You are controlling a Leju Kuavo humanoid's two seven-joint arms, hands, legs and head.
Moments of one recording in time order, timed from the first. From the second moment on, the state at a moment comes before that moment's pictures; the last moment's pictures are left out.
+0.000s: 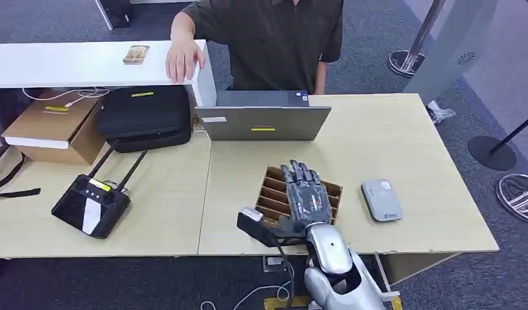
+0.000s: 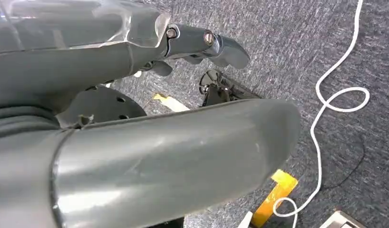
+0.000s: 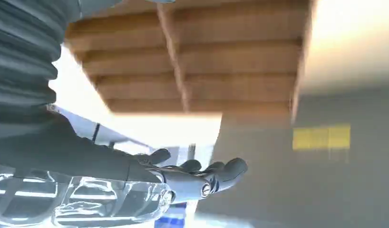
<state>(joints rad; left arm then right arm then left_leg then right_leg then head) -0.15 -0.20 0.65 -0.22 -0.03 0.25 -0.04 -0.20 0.09 0.59 -1.50 1.33 -0.05 0.37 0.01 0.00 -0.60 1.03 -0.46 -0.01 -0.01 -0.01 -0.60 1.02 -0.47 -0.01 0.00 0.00</state>
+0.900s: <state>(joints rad) -0.13 -0.19 0.65 -0.22 -0.06 0.24 -0.06 -0.01 -0.02 0.51 -1.77 1.31 0.16 0.38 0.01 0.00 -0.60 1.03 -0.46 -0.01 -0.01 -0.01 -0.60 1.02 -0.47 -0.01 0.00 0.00</state>
